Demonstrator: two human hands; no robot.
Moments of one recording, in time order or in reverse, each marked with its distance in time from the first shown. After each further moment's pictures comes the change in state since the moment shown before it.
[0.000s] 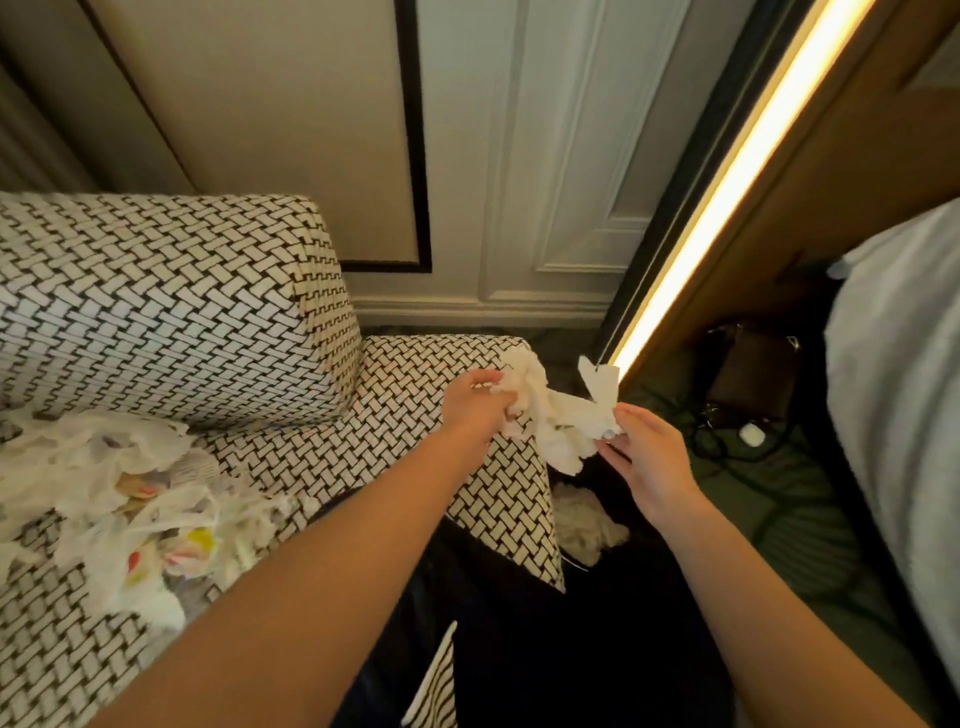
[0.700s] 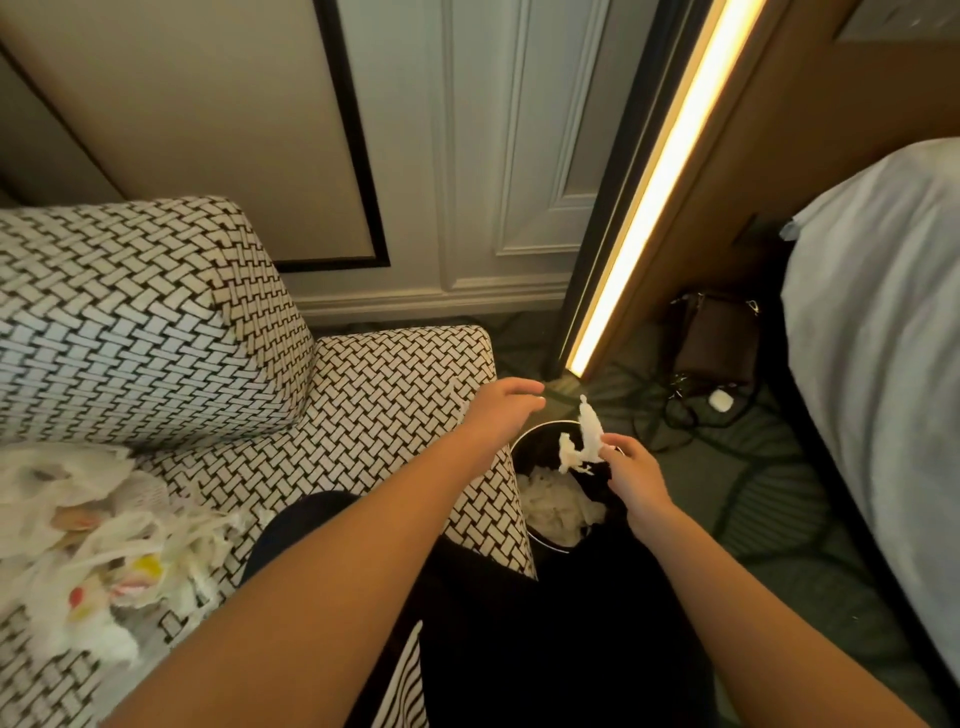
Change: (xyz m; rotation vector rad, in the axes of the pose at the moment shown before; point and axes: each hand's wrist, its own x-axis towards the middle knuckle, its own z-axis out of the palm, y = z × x) left_hand -0.017 -0.006 0.053 0.347 -0.338 0.052; right_hand 0.029 0.047 -0.055 -0.319 0.118 0.112
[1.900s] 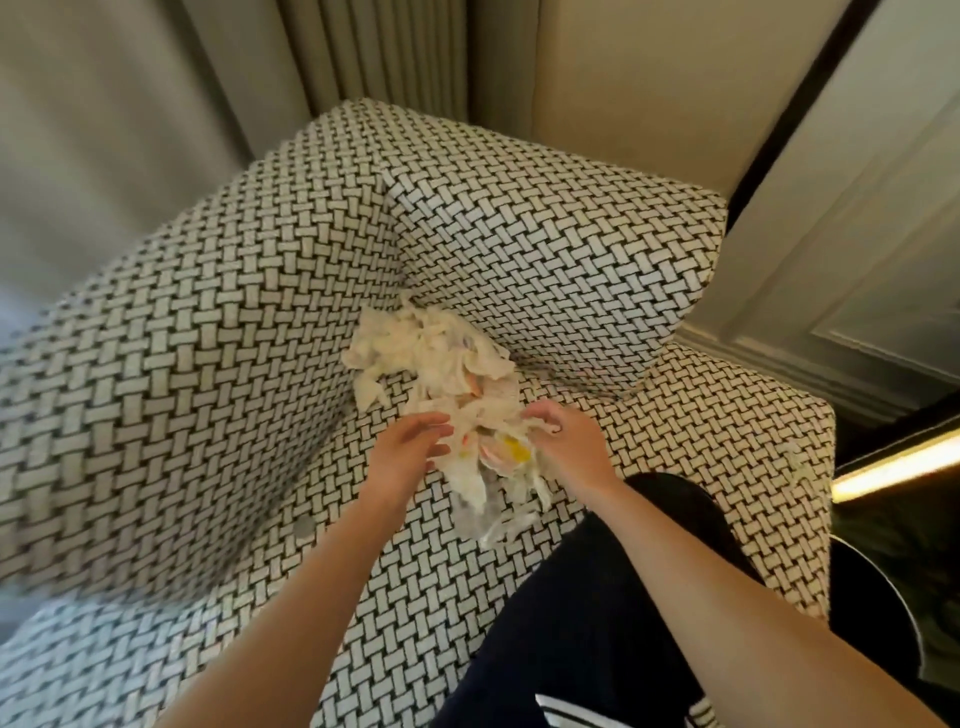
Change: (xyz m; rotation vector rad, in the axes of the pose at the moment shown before) left_hand -0.222 -0.206 -0.292 -0.538 0.824 -0.037; right_hand -0.225 -0.017 0.316 -0.654 -0.782 -0.848
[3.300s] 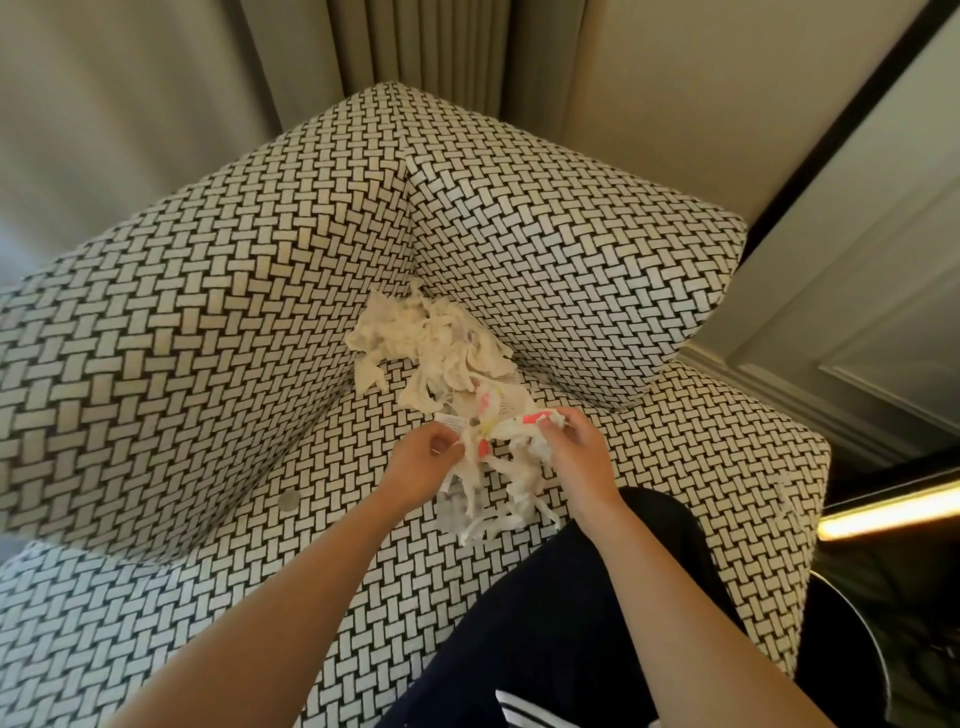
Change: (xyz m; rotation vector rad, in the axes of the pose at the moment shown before) left_hand 0.018 -0.031 0.020 0.538 -0.021 0.161; right_hand -0.009 0.005 -0.007 0.421 0.083 0.193
